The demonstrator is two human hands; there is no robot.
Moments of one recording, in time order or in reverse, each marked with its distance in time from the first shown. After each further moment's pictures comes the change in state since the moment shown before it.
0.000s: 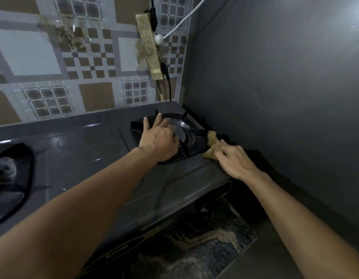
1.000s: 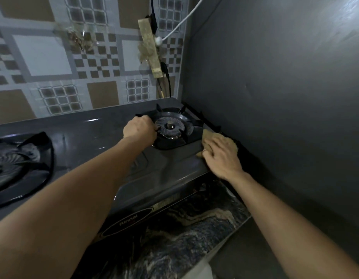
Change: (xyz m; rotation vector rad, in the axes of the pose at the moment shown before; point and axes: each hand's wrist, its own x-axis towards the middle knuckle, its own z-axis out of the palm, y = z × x) left_hand -0.039 -0.028 -0.021 -0.208 0.064 -0.383; right_hand -0.046 -0.018 0.036 -0.236 0.110 0.022
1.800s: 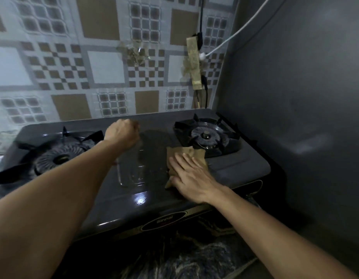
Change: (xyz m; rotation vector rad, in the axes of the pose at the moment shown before) left_hand -0.021 -0.136 -0.068 0.118 0.160 -0.023; right_hand -0.032 -0.160 0.015 -0.044 -0.265 -0.537
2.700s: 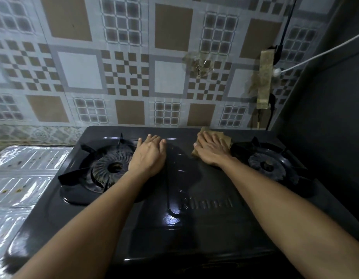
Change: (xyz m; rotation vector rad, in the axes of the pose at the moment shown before) left_hand -0.012 -0.073 0.003 -0.217 0.056 -0.140; right_hand 0.225 -0.006 -0.015 0.031 -0.102 0.131
